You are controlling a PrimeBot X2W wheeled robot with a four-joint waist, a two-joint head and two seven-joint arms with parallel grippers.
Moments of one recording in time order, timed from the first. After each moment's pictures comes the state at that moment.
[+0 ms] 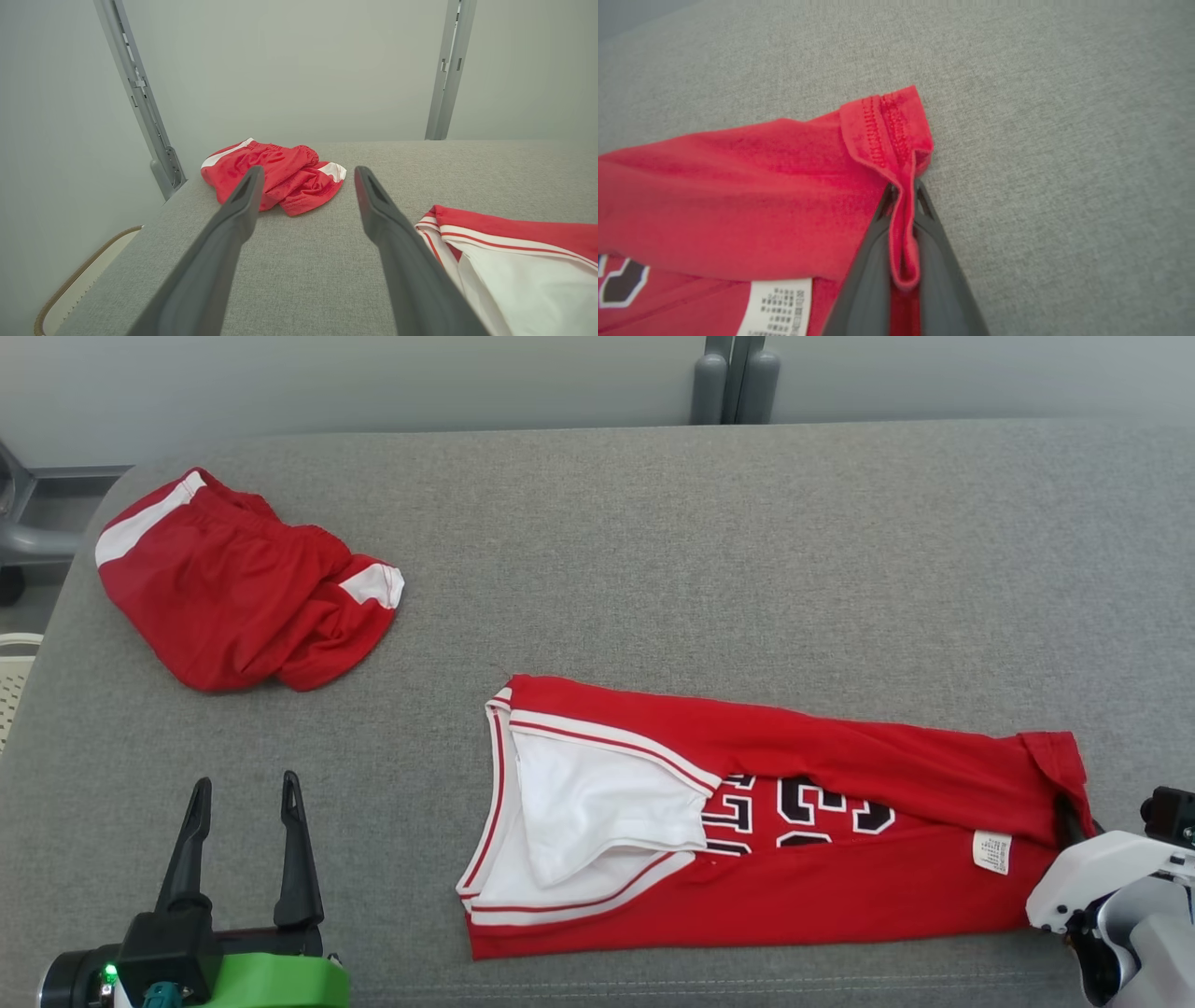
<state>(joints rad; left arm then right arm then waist) 0.07 0.05 0.04 0.00 -0.07 -0.03 -0.26 -0.38 -0.29 0.05 1.01 0.52 0.13 -0.26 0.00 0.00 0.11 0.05</state>
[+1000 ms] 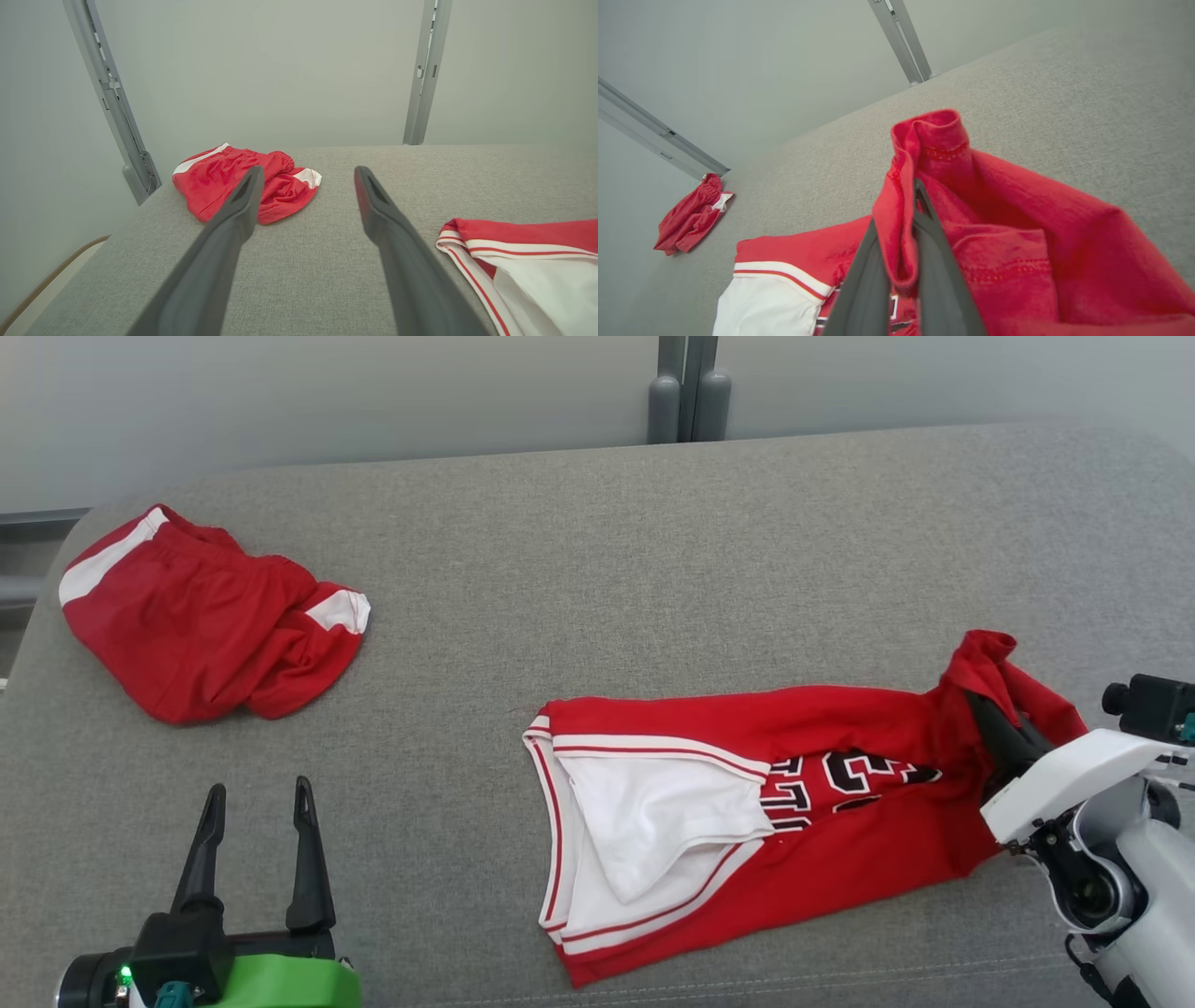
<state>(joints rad) 0.07 0.05 0.03 0.02 -0.09 -0.02 -0.26 -0.35 -0.45 0.35 0.43 0.99 0.13 -0.09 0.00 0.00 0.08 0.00</state>
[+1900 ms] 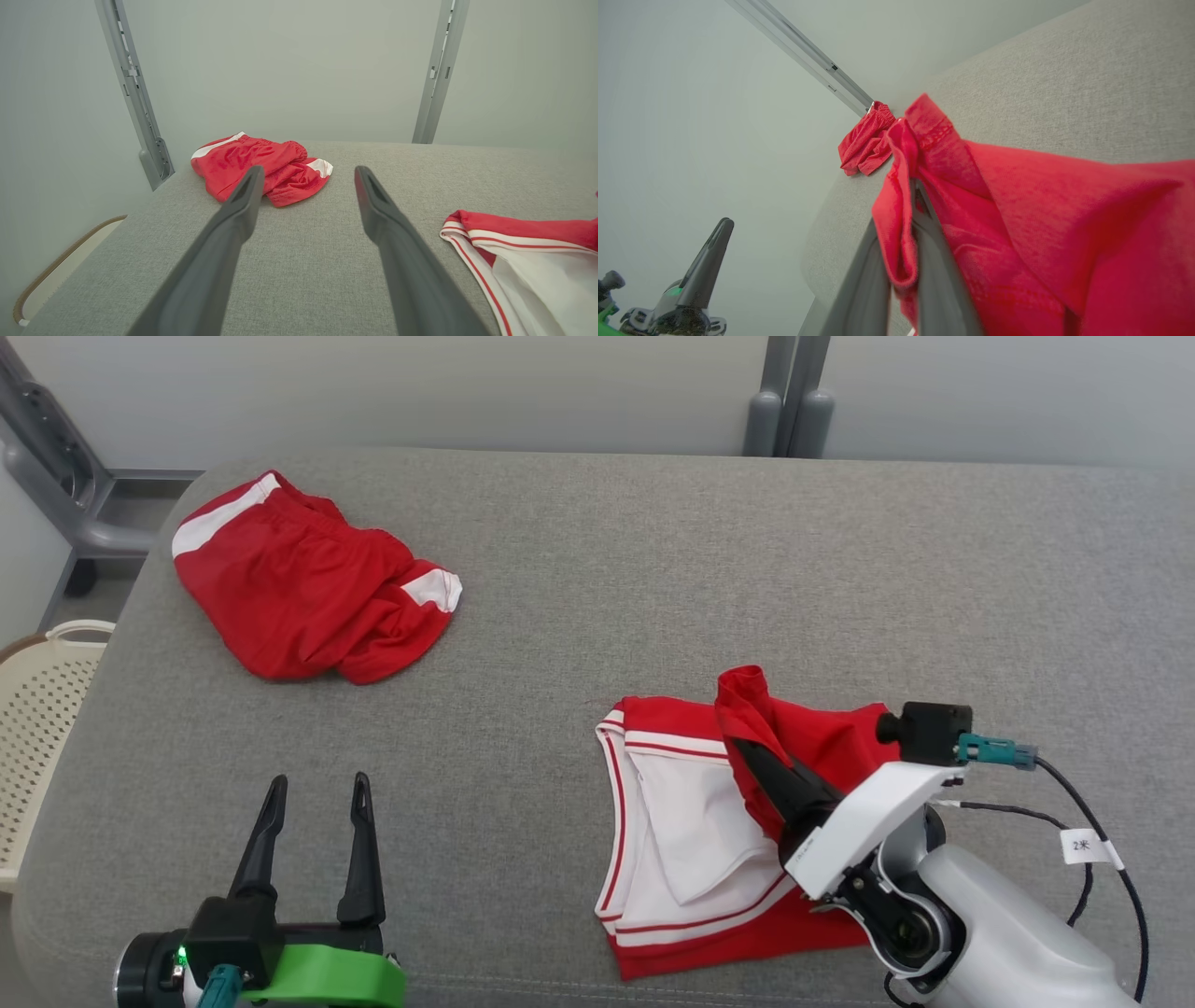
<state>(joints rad) 0.05 0.05 -0.06 0.06 -0.11 -0.02 -0.26 -0.39 -0.32 0.67 0.27 1.17 0.13 -0.08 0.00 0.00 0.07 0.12</state>
